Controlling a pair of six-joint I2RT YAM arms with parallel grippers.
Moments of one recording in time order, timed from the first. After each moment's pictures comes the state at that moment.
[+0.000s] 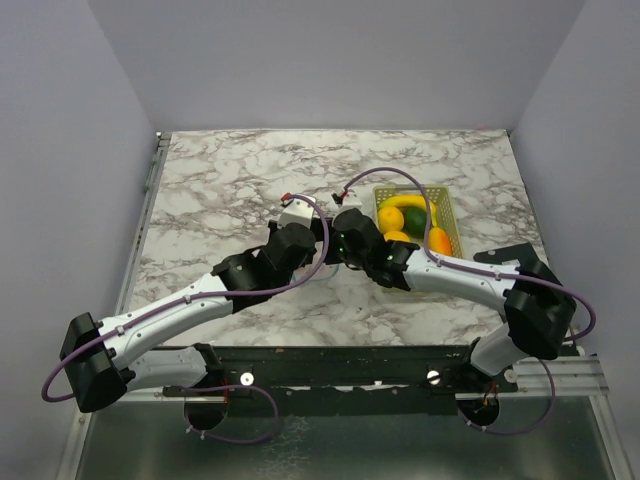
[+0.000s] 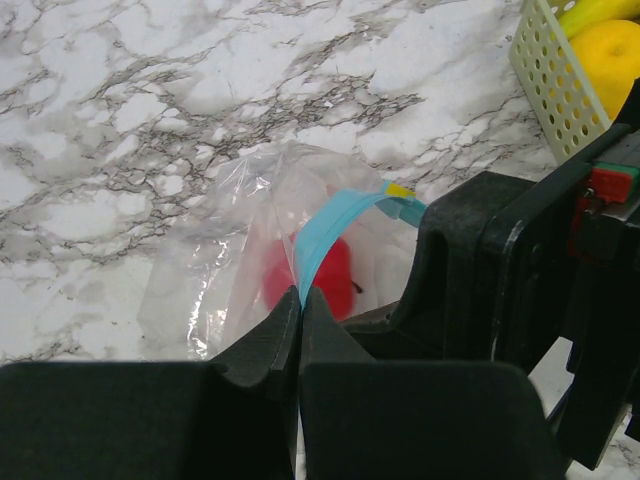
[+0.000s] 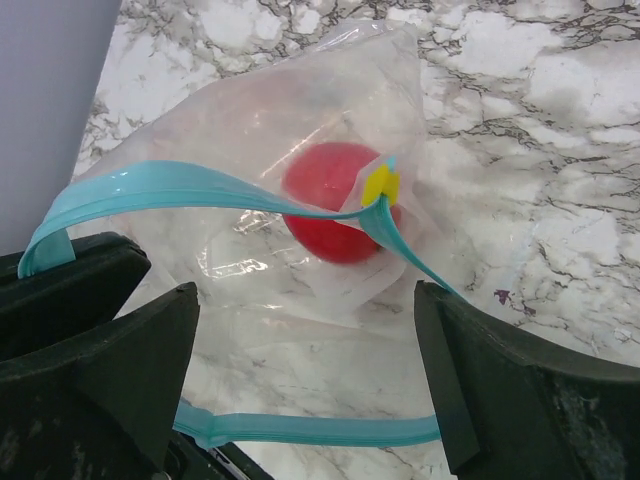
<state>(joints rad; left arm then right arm) -0.97 1.13 0.91 -0.37 -0.70 -0.28 0.96 1.54 1.01 0.03 0.19 0.68</state>
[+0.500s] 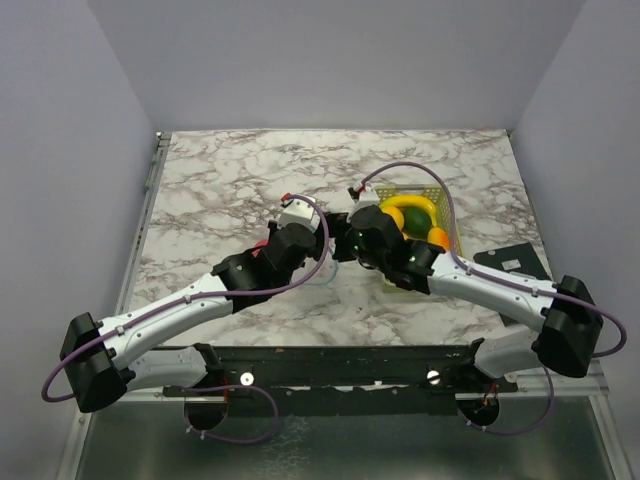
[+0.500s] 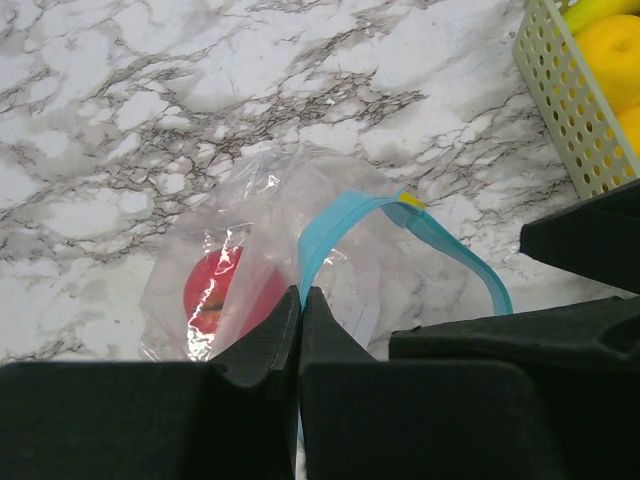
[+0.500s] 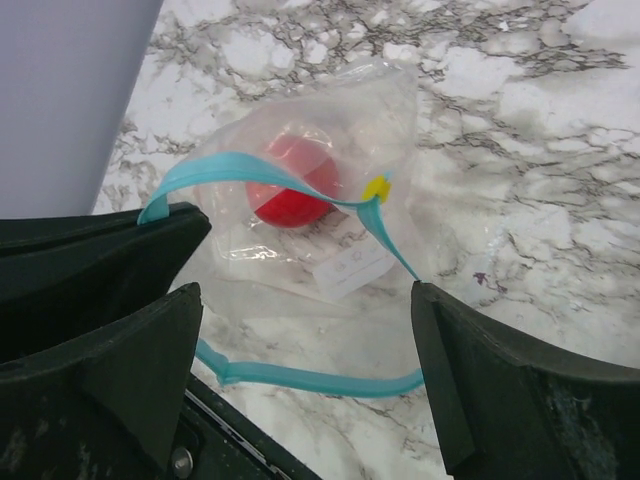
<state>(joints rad) -0.97 1.13 0.91 -0.38 -0.70 -0.28 0.96 1.40 1.01 -0.05 0.21 0.67</state>
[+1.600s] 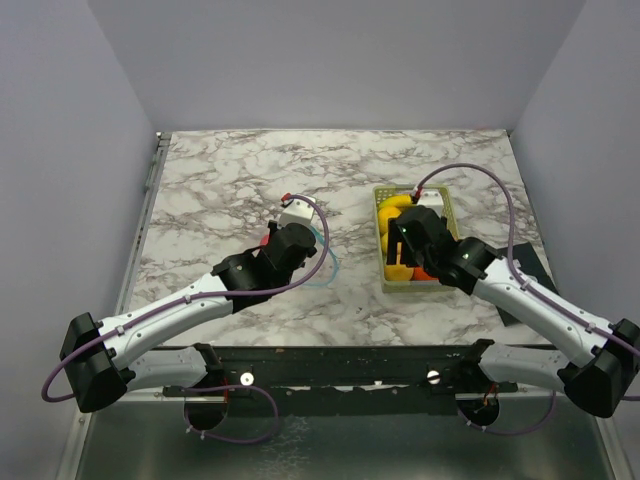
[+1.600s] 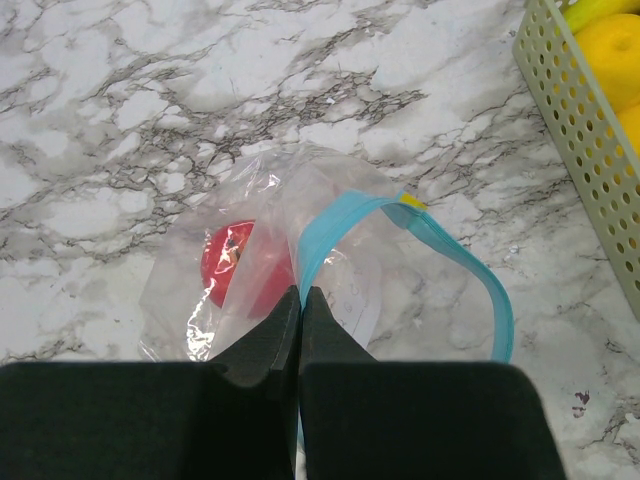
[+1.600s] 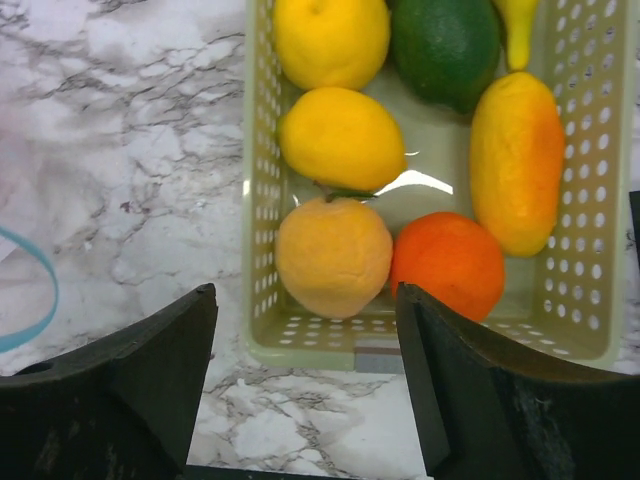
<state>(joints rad) -0.97 1.13 0.91 -0.38 -0.70 -0.28 0.79 1.12 0.97 -0.68 0.50 0.54</state>
